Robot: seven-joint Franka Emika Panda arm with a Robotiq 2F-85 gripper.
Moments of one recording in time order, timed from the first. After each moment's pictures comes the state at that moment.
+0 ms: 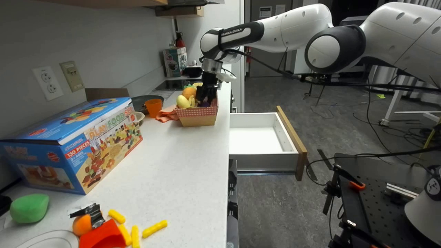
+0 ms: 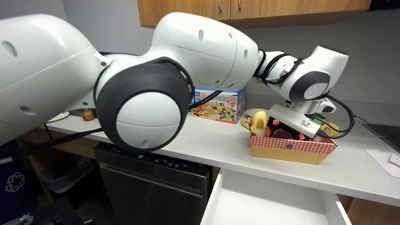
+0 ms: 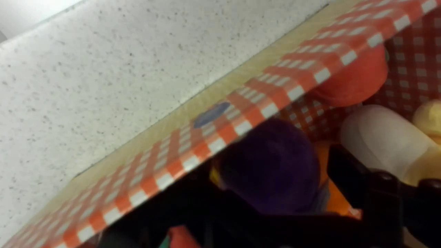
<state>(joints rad) -0.44 1.15 0.10 -0.66 0.21 1.88 -0.36</state>
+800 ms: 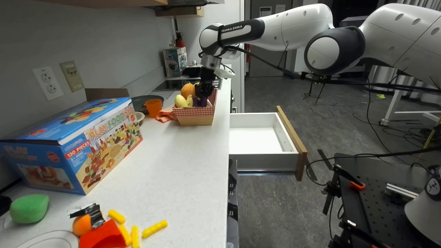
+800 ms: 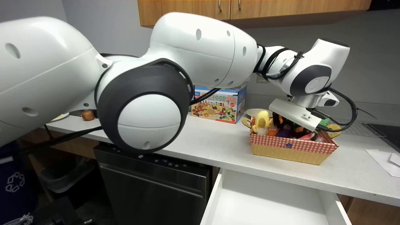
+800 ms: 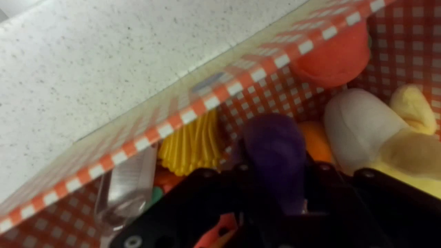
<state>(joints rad) -0.44 1.16 0.10 -0.61 0.21 1.89 -0.32</state>
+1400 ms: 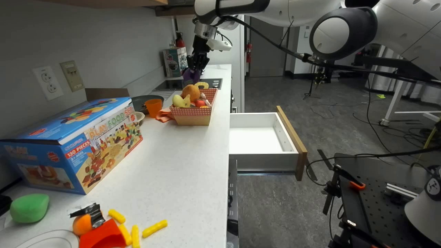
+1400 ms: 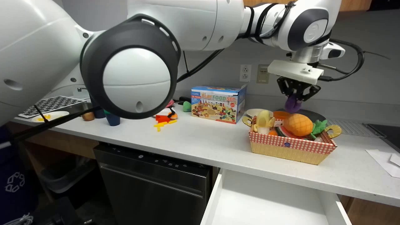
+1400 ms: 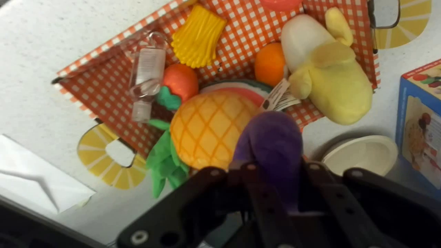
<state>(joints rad) -0.39 1.03 0.06 -0.56 0.15 1.88 -0.19</state>
